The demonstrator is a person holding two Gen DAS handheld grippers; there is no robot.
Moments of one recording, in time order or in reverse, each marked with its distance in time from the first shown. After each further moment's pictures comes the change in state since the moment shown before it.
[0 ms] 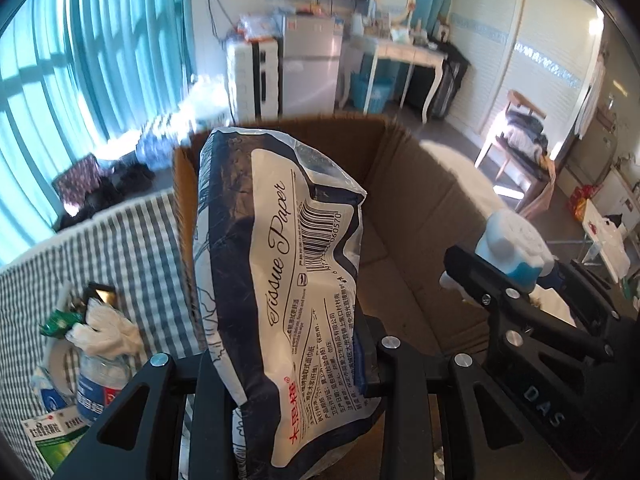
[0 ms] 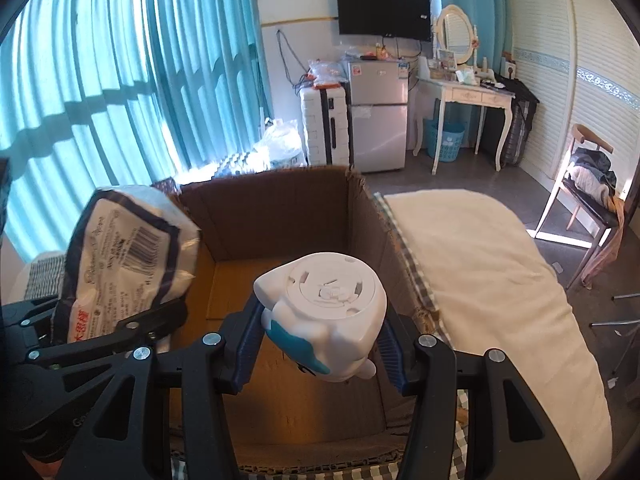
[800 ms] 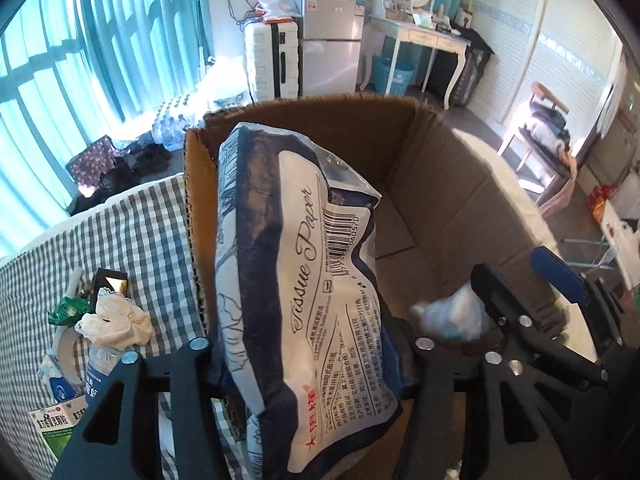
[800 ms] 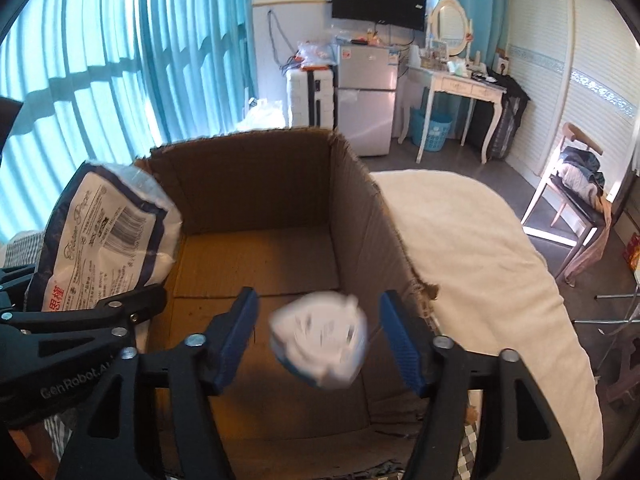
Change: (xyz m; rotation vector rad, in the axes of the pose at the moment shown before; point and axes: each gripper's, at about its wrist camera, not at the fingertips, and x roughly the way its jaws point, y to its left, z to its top) left arm 0.002 0.011 0.009 -0.035 0.040 0.054; right arm 0.020 -0.005 -0.017 -0.015 0.020 -0.088
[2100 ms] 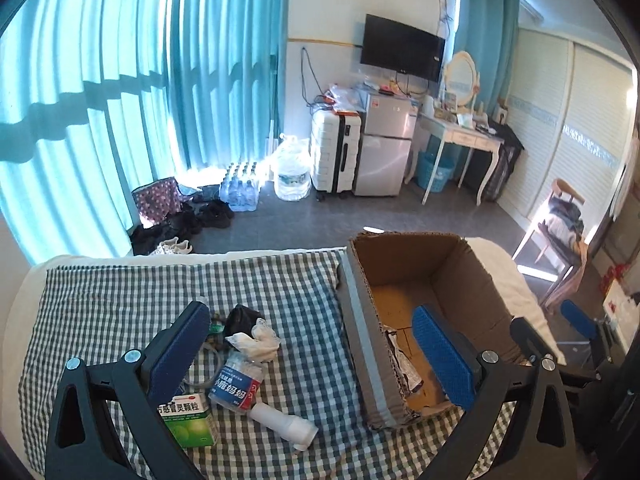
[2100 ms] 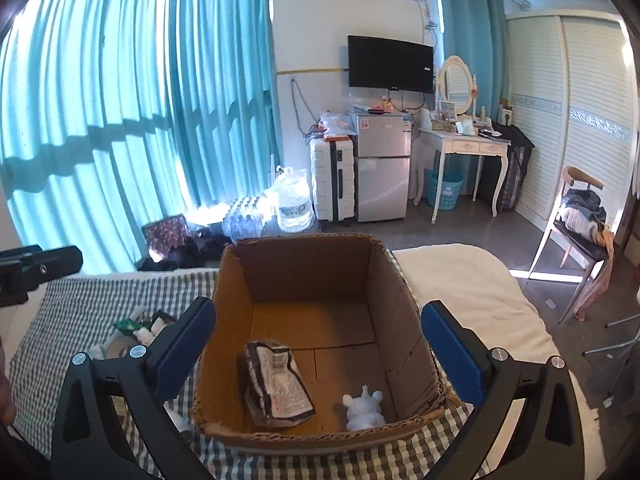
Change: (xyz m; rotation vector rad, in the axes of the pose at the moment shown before) left arm -0.190 0.114 -0.031 -0.159 -0.310 0.104; right arm -0.123 0.067 0.036 -0.027 -0.201 0.065
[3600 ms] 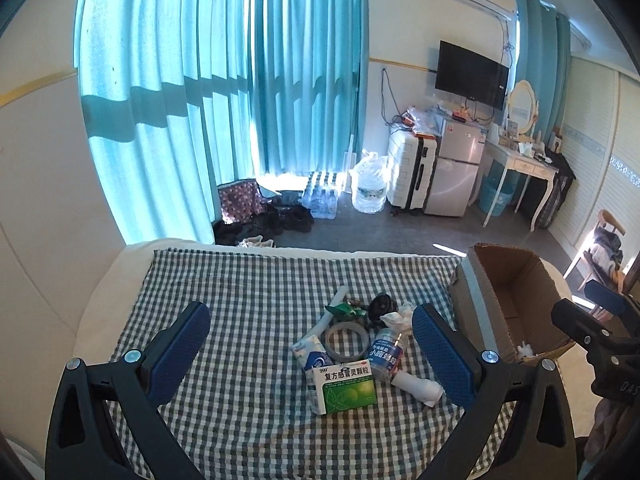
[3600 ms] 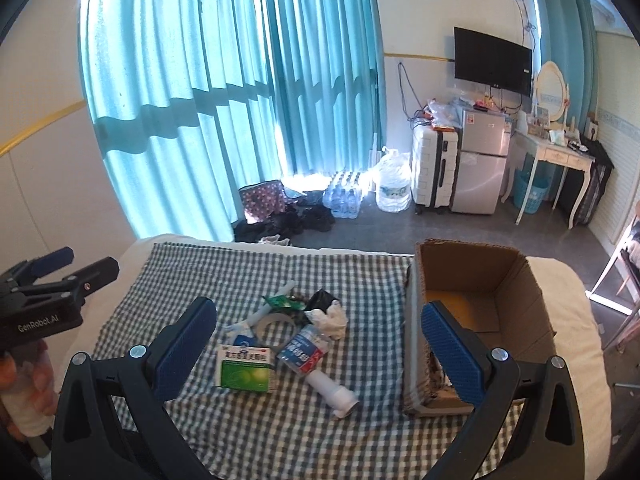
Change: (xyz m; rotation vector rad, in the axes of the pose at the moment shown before) left arm -0.116 0.178 -0.029 -0.087 -0.036 0.197; right arm -0.078 0.176 0.022 -0.118 0.106 0.295
